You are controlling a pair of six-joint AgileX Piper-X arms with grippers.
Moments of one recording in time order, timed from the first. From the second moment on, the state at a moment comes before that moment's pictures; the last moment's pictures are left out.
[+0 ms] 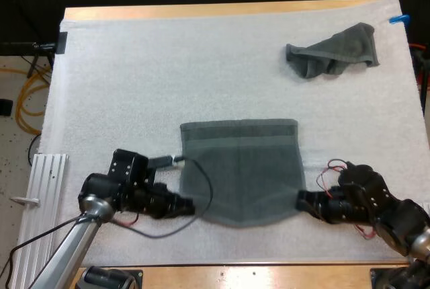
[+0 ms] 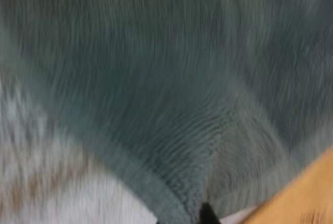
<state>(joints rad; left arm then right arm) -0.23 1.09 -0.51 0.86 0.72 -1.96 0.59 0.88 -0.40 0.53 -0.37 -0.91</state>
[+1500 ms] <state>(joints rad) -0.23 1.50 -0.51 -0.11 0.49 -2.30 0.37 1.53 -0.55 -0.24 -0.31 -0.73</state>
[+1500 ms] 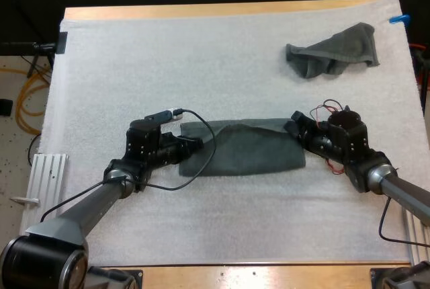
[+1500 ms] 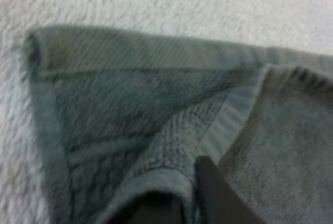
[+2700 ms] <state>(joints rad) -0.03 1.12 -0.58 0.04 0.70 -2.09 0.37 1.35 -0.81 0.31 -0.23 -1.38</state>
